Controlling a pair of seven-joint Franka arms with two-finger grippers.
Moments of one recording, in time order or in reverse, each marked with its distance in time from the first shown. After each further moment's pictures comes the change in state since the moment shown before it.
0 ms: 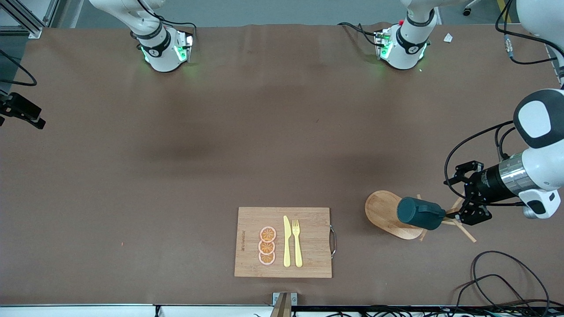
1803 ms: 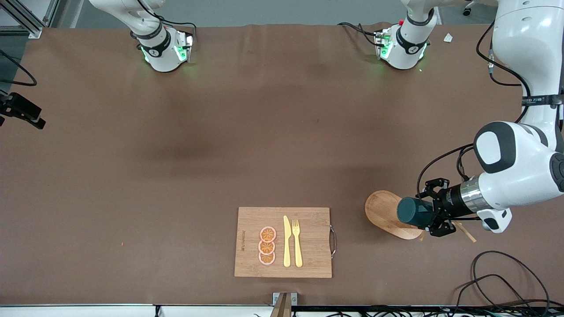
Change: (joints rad) left arm -0.060 0.121 0.002 0.001 -0.007 0.099 -0.048; right arm 0.000 0.000 0.000 0.000 0.000 0.000 0.000
